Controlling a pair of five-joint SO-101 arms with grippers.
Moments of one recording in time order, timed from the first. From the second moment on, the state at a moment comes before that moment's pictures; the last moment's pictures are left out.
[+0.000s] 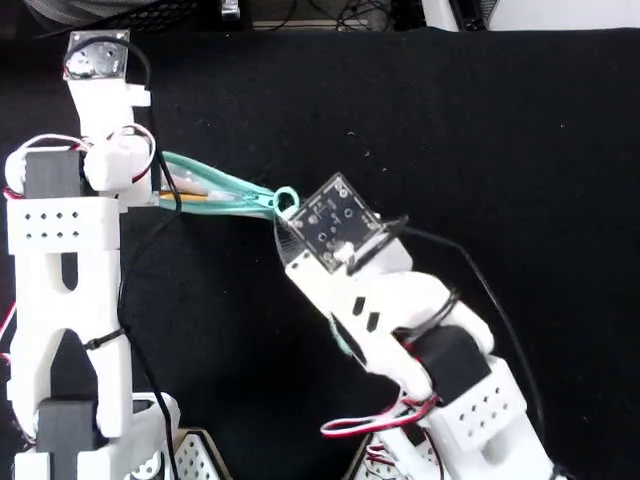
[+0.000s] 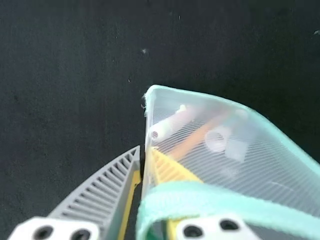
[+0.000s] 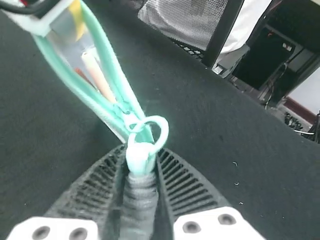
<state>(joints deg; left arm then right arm) -7.8 -19.5 -2.4 84.8 -1.6 -32.4 -64.5 45.9 51.4 16.0</state>
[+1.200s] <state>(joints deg) -26.5 -20.6 -31.6 100.4 -2.2 -32.5 -65.1 35.3 59.6 16.0</state>
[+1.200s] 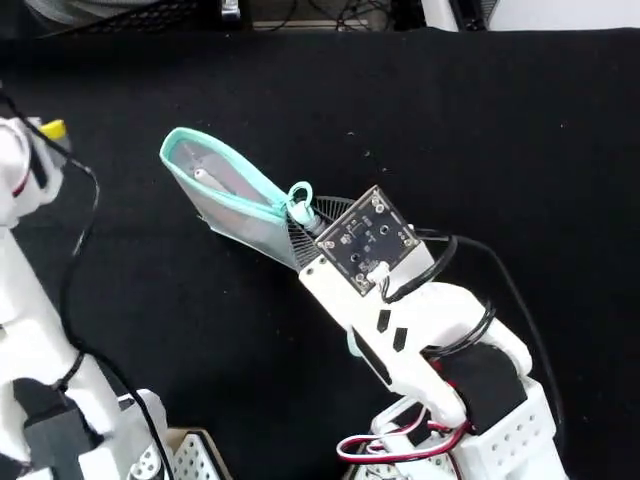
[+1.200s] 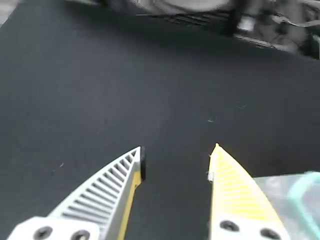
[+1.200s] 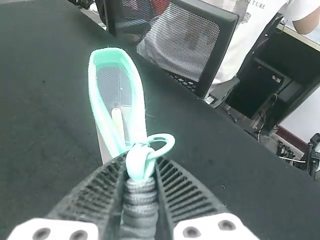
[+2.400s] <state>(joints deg) 3.4 -25.7 6.1 70.9 11.3 -32.4 -50.4 19.9 66.1 22.0</state>
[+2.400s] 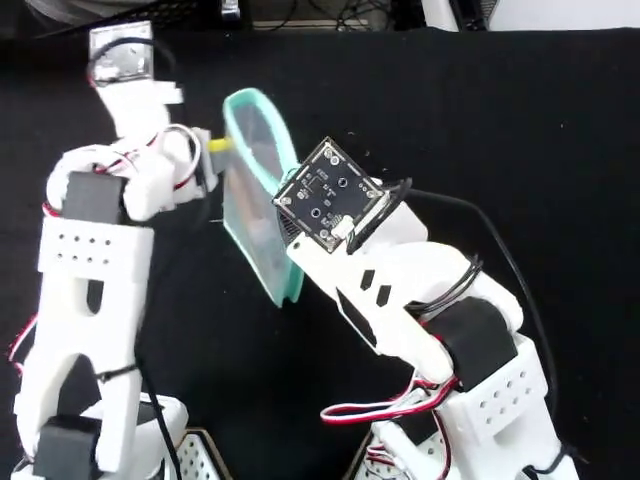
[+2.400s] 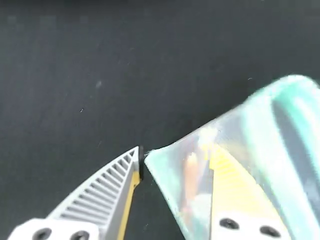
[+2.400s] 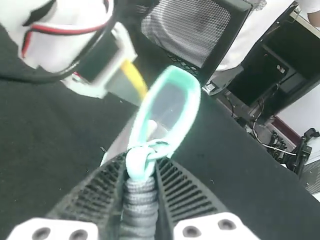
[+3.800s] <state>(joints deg) 26.0 -101.8 70.5 52.3 3.3 -30.3 -53.8 19.9 68.7 22.0</state>
